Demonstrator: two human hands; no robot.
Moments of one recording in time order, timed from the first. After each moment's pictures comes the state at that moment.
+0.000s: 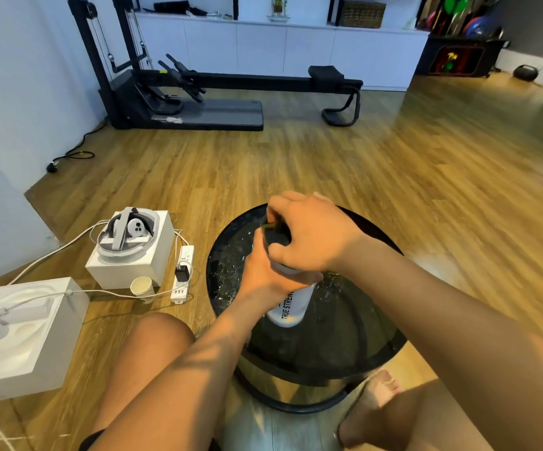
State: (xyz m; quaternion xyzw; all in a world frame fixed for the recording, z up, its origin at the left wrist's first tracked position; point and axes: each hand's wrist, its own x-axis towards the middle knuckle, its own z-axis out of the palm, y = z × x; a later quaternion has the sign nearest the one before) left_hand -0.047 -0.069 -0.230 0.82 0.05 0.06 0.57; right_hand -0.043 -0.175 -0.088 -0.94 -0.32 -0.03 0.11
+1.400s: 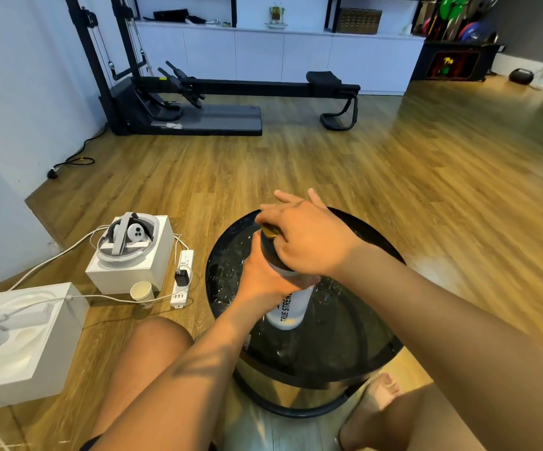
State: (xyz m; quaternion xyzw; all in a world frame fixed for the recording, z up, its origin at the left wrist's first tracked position) left_hand -0.056 -0.068 -0.220 0.82 0.05 0.11 0.57; right_hand -0.050 -0.173 -0.083 -0.94 -0.33 0.03 0.11
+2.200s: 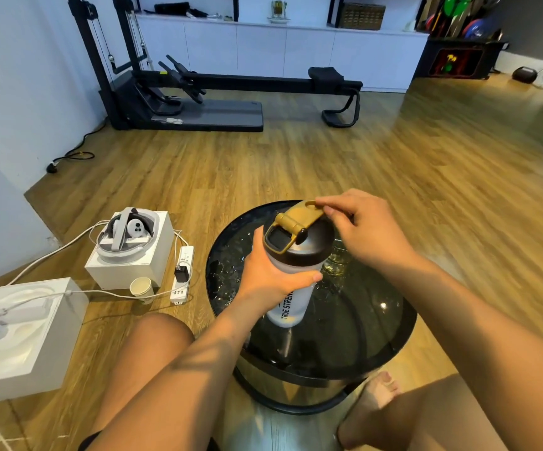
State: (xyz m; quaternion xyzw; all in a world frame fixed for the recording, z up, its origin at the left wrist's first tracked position) left_hand -0.060 -0.066 -0.219 0.79 0.02 0.10 0.60; right_hand -0.025 -0.238 -0.115 -0.90 -0.20 -0.15 0.34
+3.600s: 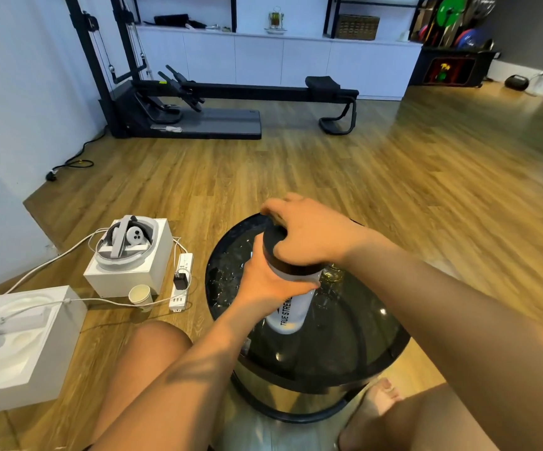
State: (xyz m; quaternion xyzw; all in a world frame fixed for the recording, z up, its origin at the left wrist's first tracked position) left_hand -0.055 -0.063 -0.222 0.82 0.04 0.06 0.57; right_hand -0.037 -0.172 -0.073 -0.95 -0.27 0.08 0.13
